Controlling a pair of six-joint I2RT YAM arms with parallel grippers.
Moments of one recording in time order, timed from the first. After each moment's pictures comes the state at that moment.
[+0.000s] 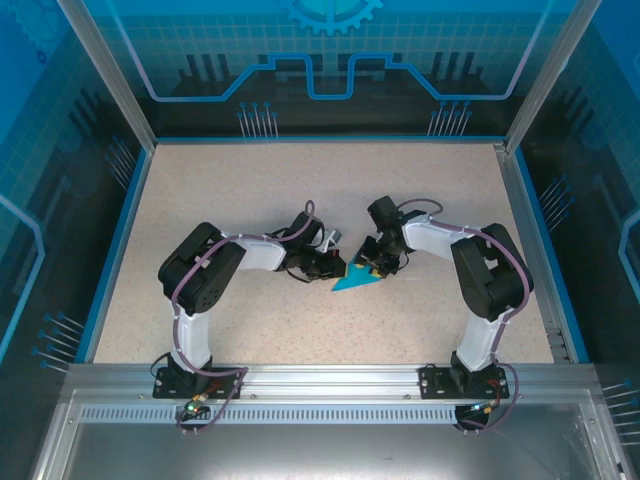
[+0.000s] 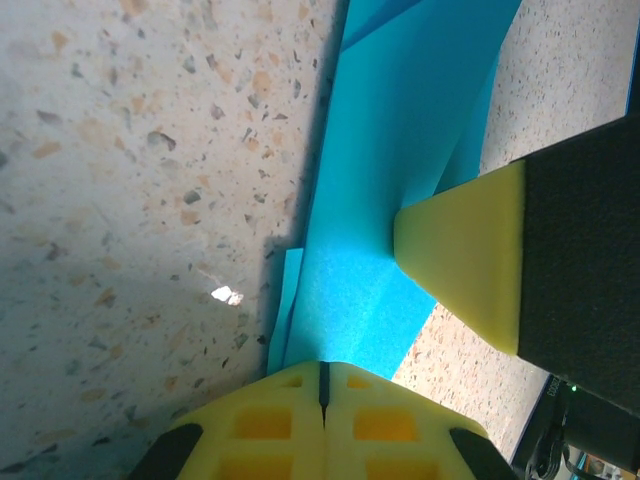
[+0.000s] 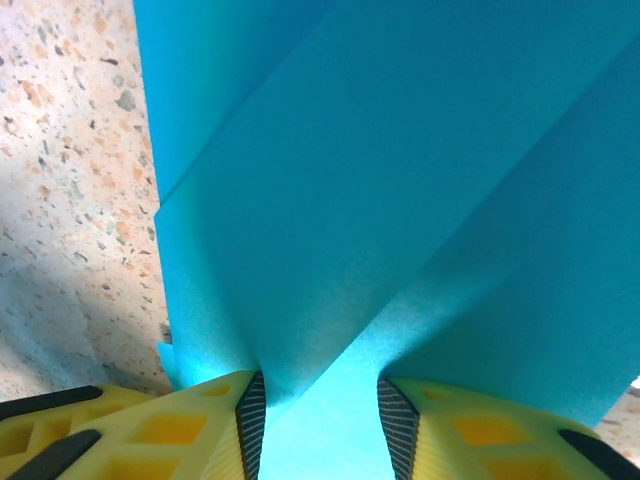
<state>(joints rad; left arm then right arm) -0.59 1.96 1.00 0.01 0.65 -0.67 0.45 1.83 1.07 -0.61 -0.29 0.90</state>
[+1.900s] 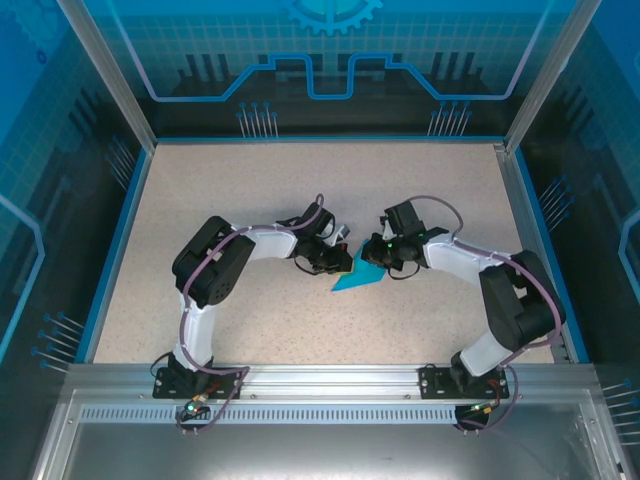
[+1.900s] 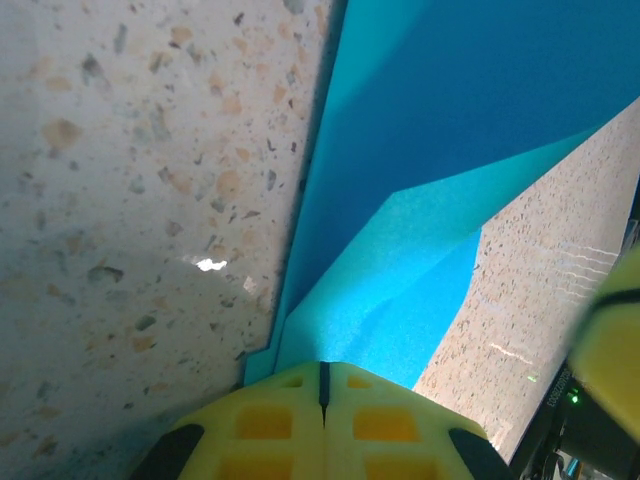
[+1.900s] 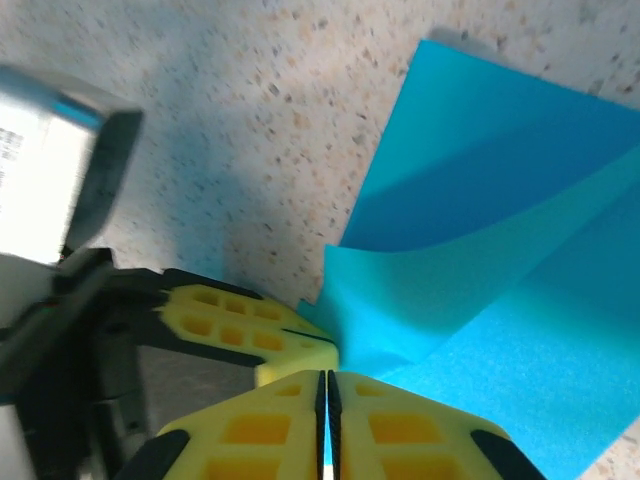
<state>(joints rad) -0.59 2.06 1.19 -0.18 0.65 -0.63 0.42 1.59 0.85 -0.28 -0.35 0.74</state>
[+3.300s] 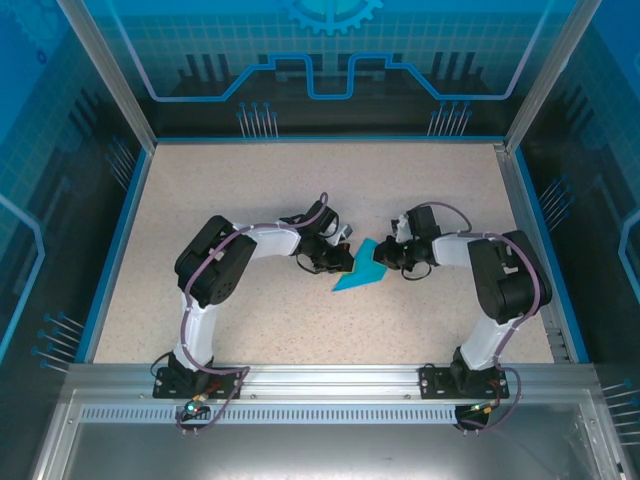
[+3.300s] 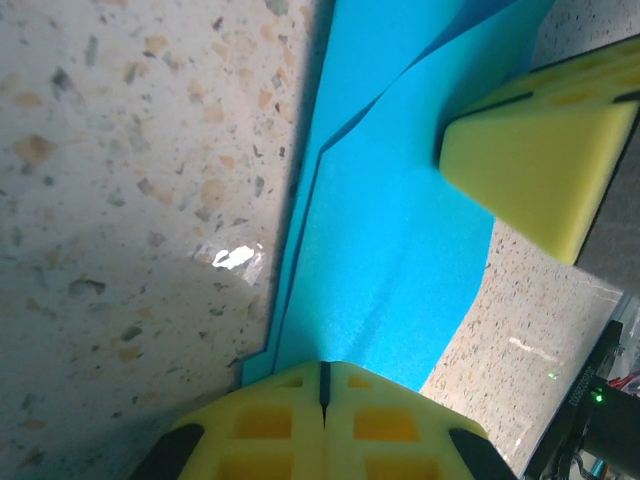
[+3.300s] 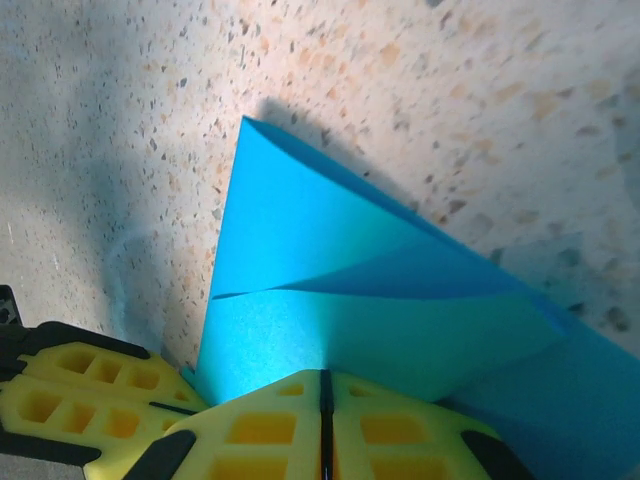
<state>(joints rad) -0.61 2.07 1.24 -0.26 0.62 -0.58 0.22 1.76 0.78 -0.09 -0.55 0.56</state>
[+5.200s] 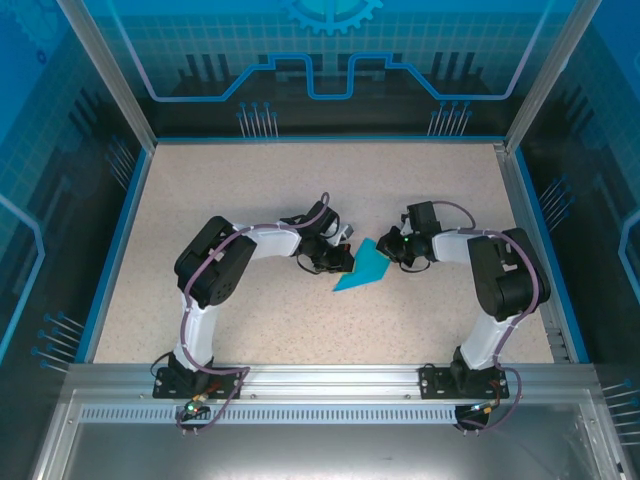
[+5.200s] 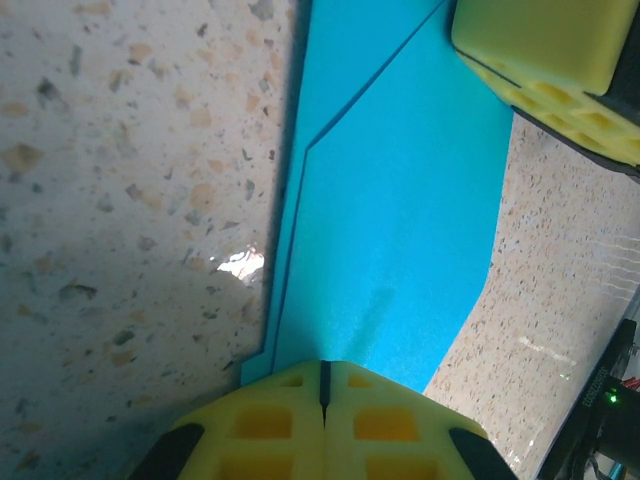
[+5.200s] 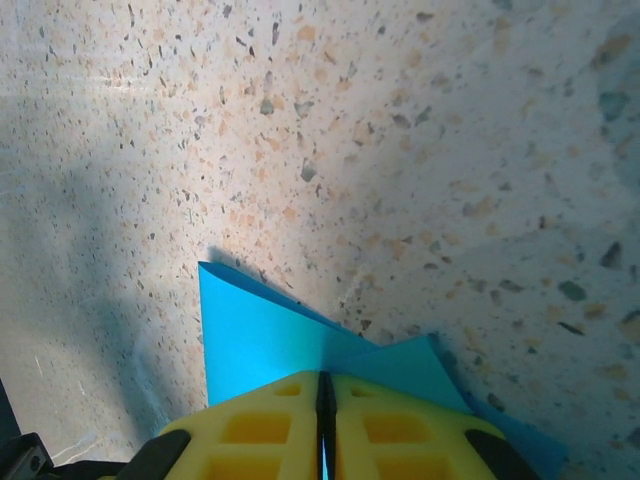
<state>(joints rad) -0.61 2.07 1.24 -0.26 0.60 -0.56 0.22 1.78 0.81 -0.04 -0.42 0.82</state>
